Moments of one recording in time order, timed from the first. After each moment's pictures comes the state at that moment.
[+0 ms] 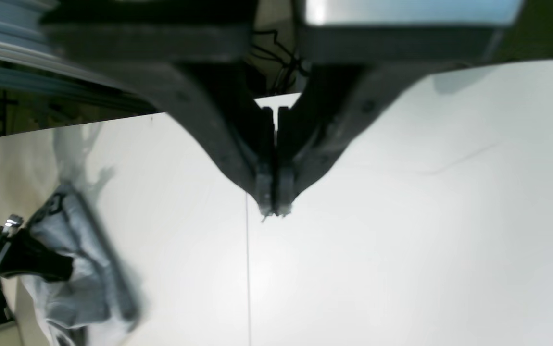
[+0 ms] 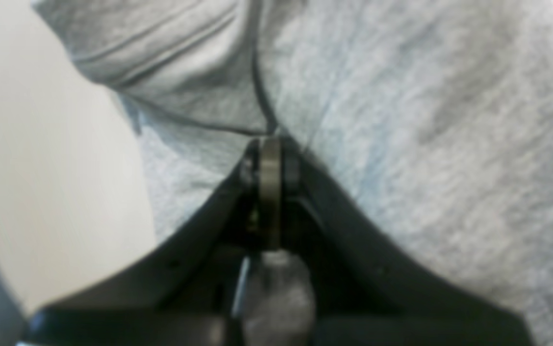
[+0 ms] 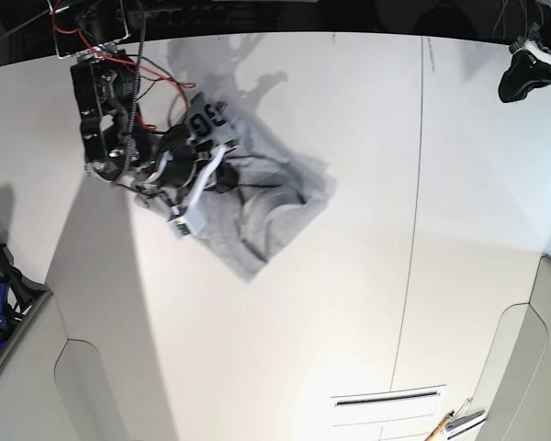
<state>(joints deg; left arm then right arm) 36.7 -15.4 -53.8 104.5 -70.2 -34.8 66.9 -2.3 10.1 -5.1 83.3 27.2 19.0 -55.1</state>
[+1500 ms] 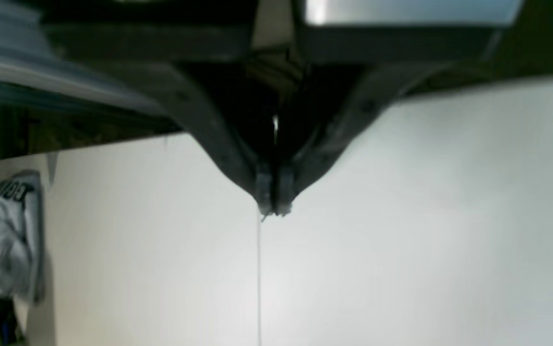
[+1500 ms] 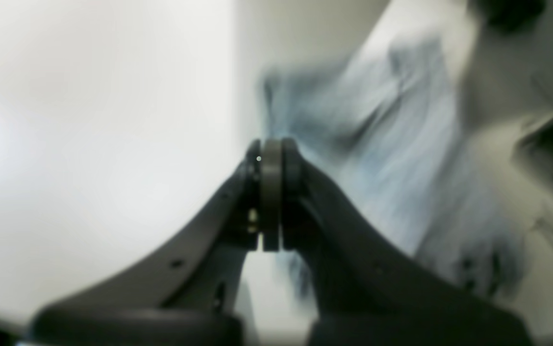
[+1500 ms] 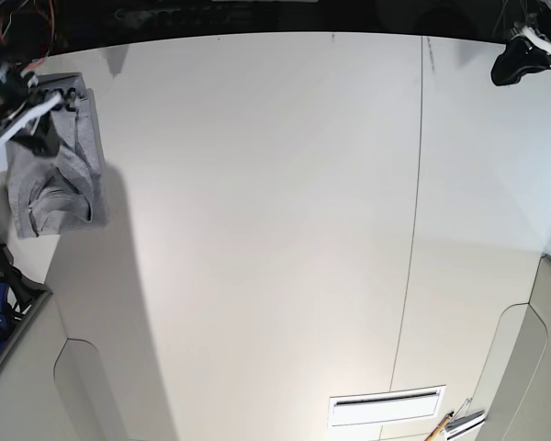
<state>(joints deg) 40.1 -15.5 -53.8 104.5 -73.5 -34.8 71.3 -27.4 10.5 37.8 126.5 39.5 23.7 -68.7</state>
